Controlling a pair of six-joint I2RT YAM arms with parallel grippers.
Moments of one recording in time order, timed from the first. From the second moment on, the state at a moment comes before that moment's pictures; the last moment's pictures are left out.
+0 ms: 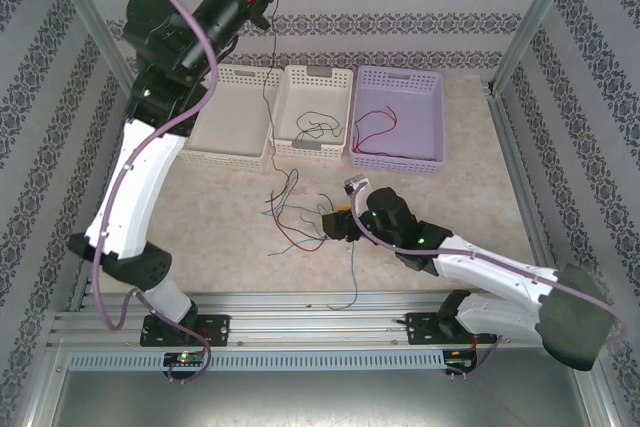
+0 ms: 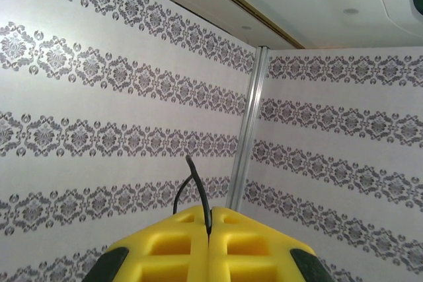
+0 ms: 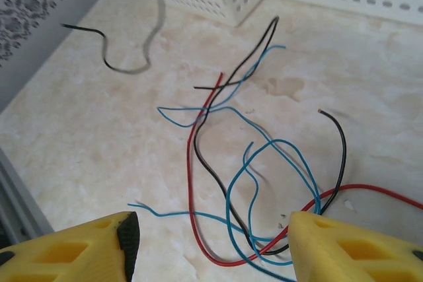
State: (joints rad) left arm -0.44 1.69 2.30 -0.16 0.23 -0.30; right arm 0.82 1.07 0.56 0.01 -0.09 0.46
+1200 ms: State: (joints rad) left arm -0.40 2.30 2.44 0.19 0.13 -0.28; right arm 0.82 0.67 0.39 -0.22 -0.15 0.46
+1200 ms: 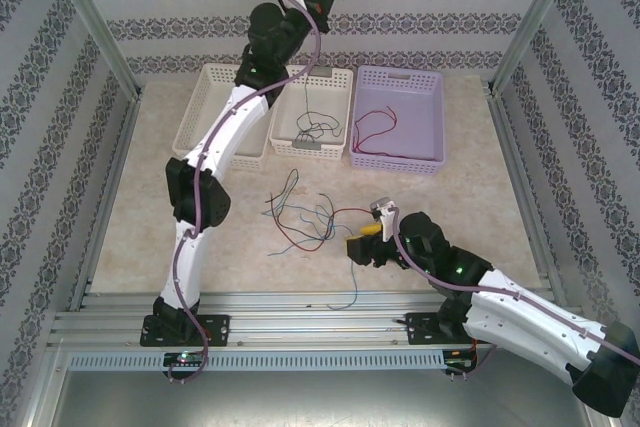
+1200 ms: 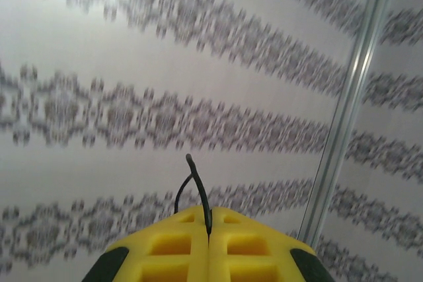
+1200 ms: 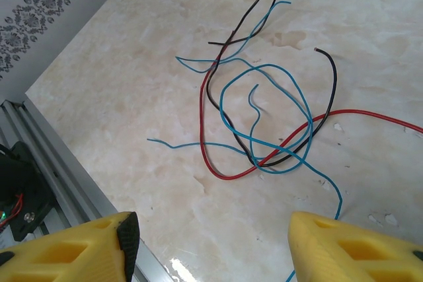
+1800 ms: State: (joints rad) left arm -0.40 2.35 2.01 0.21 0.16 -0.36; right arm 0.82 0.65 0.36 -0.24 -0.15 0.50
